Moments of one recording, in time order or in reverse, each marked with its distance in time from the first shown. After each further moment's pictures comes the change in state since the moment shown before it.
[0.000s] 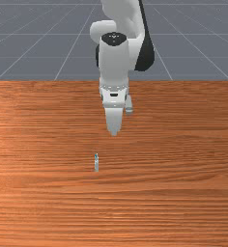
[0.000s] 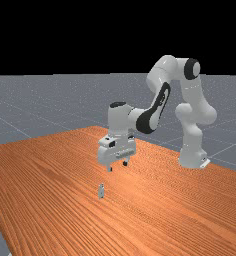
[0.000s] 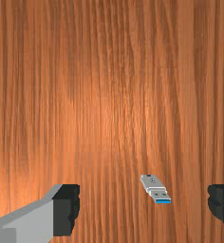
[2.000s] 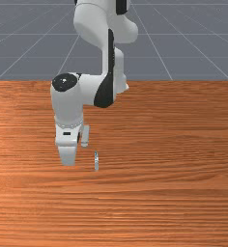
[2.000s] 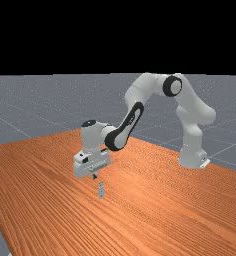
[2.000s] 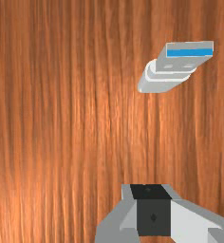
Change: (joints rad) arm -0.148 0.338 -0.069 0.300 -0.008 -0.041 -0.212
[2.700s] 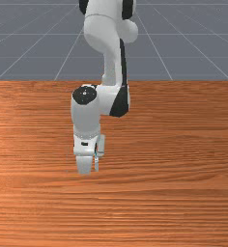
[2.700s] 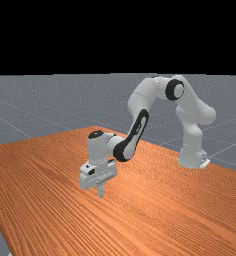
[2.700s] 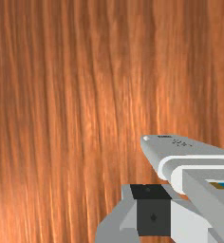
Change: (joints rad) arm 0.072 0.056 0.006 -0.024 0.011 0.080 0.116
